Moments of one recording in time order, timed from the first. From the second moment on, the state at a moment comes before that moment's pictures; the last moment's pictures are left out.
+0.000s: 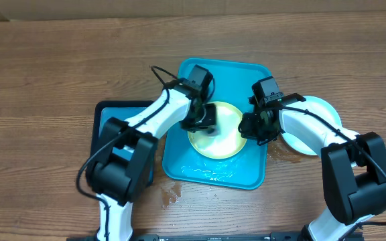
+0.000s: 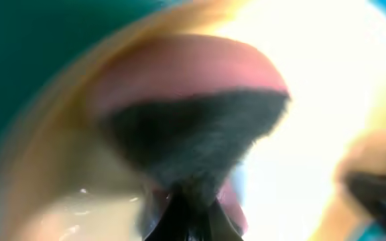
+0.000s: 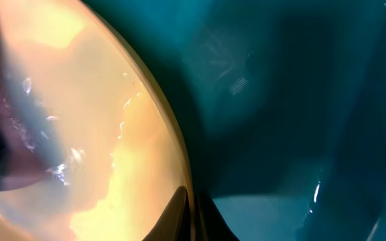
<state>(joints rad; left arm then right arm) -0.52 2.08 1.41 -0.66 0.37 -0.52 0.31 1.83 1.07 -0.67 -0.24 0.42</state>
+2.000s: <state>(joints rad) -0.59 2.21 1.60 -0.82 0.47 -0.50 0.32 1.82 1.07 -0.67 -0.23 0.43</state>
